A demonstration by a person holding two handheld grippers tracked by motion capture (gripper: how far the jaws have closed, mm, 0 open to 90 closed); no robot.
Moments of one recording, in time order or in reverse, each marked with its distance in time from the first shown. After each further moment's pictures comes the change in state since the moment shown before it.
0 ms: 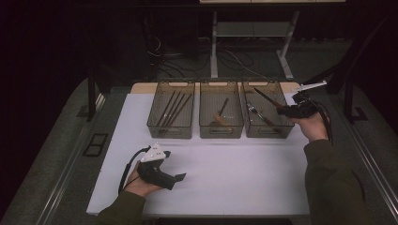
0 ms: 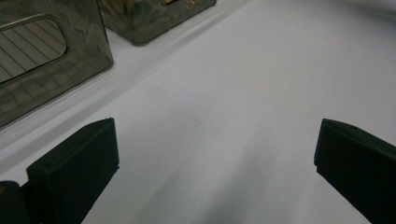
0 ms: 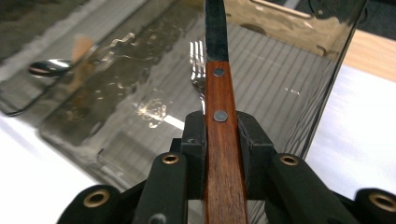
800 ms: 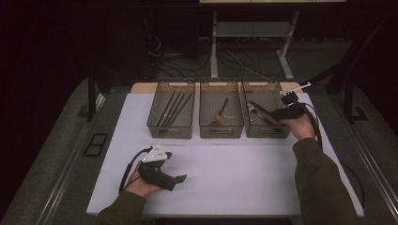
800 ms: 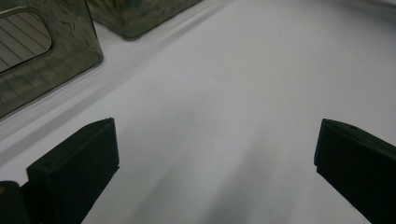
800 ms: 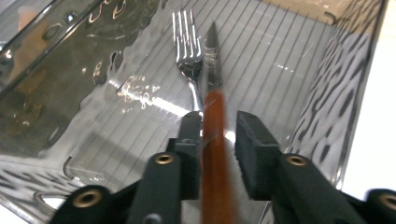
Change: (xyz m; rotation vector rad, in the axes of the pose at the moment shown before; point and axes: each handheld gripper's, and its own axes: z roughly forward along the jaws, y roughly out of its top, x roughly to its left) left arm -0.002 0.000 0.003 0.019 -0.020 0.009; right arm 0.007 0.002 0.034 0.086 -0.071 0.032
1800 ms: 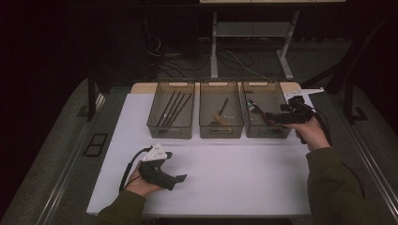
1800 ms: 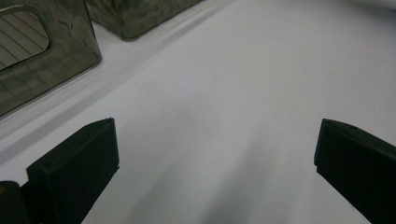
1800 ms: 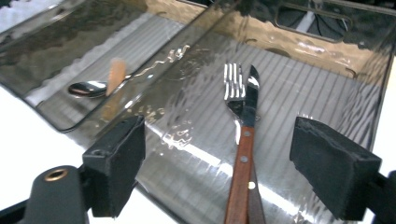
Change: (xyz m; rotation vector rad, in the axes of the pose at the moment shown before) left arm 0.002 0.000 0.002 -0.004 -0.013 -0.012; right arm 0.018 -0.015 -0.037 -0.208 0.130 -0.042
